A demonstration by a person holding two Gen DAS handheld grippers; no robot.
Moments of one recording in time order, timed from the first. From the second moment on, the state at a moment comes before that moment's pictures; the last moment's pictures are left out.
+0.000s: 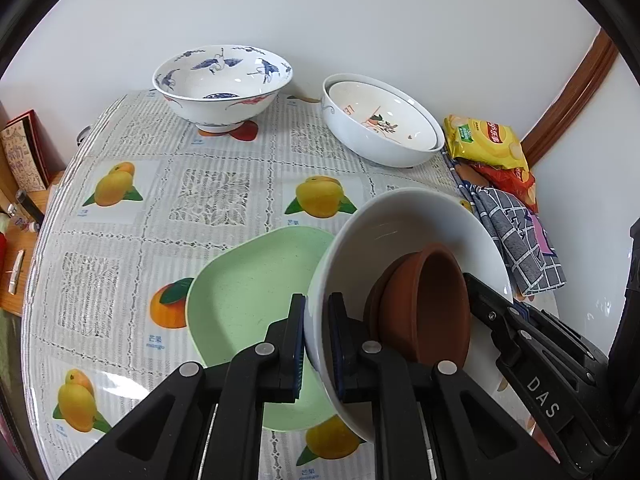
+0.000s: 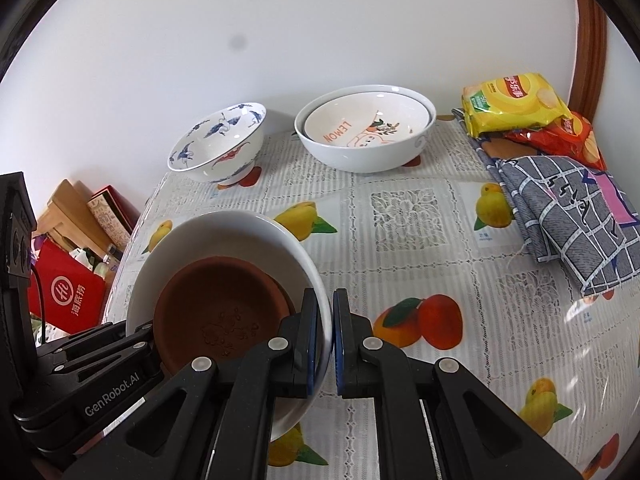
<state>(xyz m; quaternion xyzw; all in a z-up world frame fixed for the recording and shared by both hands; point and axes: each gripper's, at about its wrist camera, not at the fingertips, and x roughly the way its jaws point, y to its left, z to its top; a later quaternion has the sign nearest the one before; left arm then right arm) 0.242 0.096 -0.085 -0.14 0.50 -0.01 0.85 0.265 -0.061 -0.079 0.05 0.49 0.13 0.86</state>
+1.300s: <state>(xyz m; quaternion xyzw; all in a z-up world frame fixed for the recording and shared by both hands) 0.246 0.127 -0.102 -0.15 0.51 0.01 0.84 0.278 -0.029 -0.097 0.04 0.50 0.15 0.85</state>
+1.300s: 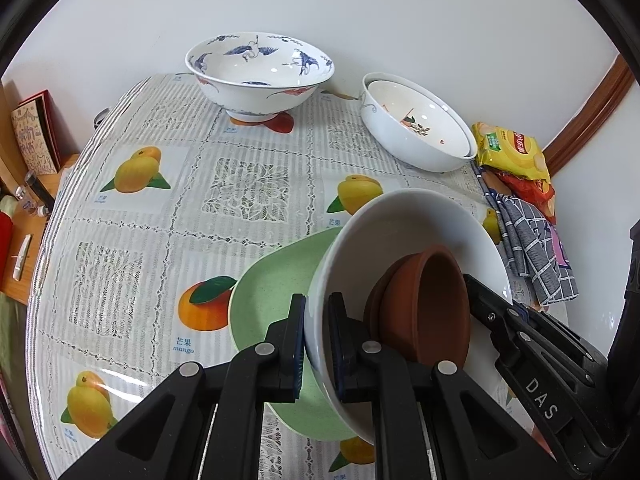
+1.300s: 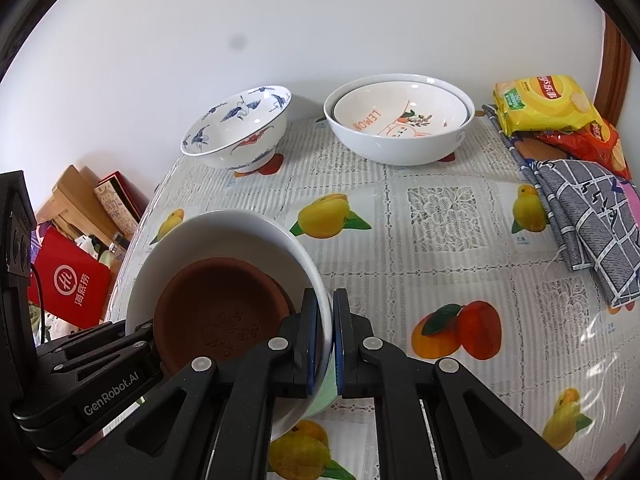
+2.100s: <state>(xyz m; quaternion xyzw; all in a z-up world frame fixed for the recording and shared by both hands) 0.256 0.143 -0.139 -0.16 0.54 0.02 0.82 0.290 -0.011 -0.136 0.03 0.54 0.16 0.83</state>
